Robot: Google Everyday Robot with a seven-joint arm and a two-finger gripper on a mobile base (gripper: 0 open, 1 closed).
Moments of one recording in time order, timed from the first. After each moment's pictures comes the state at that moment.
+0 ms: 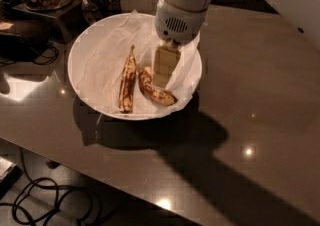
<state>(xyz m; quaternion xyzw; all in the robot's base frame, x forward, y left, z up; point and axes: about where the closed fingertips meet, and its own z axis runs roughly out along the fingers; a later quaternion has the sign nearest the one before) 0.510 -0.022 0.936 -0.61 0.78 0.05 0.10</state>
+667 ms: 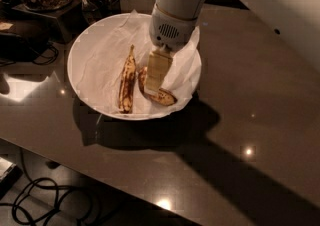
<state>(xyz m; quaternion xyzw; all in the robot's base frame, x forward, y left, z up) 0.518 -0.007 0.912 -0.60 0.79 0.10 0.08</state>
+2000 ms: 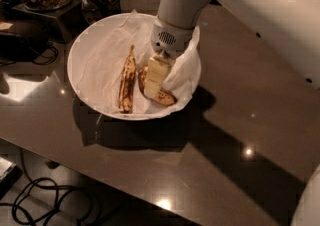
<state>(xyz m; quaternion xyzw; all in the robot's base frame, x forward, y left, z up) 0.535 -0.008 0.876 -0.56 0.81 0.14 0.04</state>
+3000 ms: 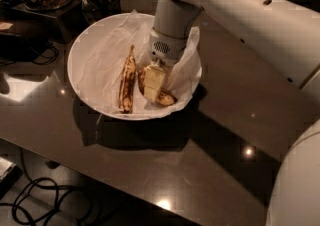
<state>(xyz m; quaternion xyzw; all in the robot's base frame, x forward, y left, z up) 0.542 -0.003 0.844 -0.55 0.82 0.14 0.00</state>
